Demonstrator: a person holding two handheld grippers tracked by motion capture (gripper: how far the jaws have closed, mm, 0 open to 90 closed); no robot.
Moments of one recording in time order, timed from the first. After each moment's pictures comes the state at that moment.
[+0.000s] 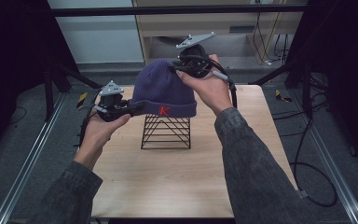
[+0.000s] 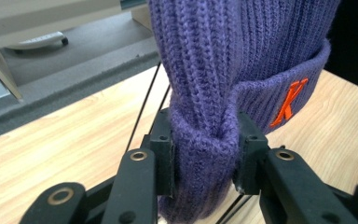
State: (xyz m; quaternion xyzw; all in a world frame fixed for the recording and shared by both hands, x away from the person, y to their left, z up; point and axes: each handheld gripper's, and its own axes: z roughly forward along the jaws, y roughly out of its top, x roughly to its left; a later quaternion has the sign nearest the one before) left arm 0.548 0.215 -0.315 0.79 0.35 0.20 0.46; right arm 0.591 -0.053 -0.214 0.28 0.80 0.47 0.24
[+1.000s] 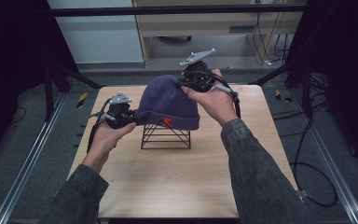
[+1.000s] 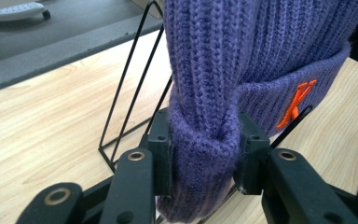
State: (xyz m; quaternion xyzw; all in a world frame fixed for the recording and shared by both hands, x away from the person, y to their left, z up) left arm 0.558 0.211 -0.357 0.80 0.37 0.17 0.45; right arm 0.583 -0.064 -0.249 0.28 0.83 0.44 0.21
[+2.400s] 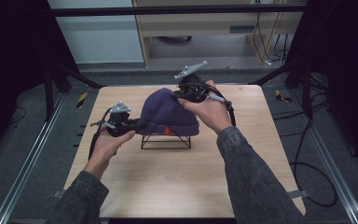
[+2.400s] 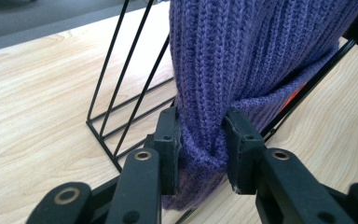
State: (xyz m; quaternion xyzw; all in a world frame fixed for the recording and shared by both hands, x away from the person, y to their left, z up) left arm 0.555 0.220 -0.392 0.80 0.38 0.14 0.44; right arm 0.581 -0.052 -0.282 0.28 0.85 0.41 0.18
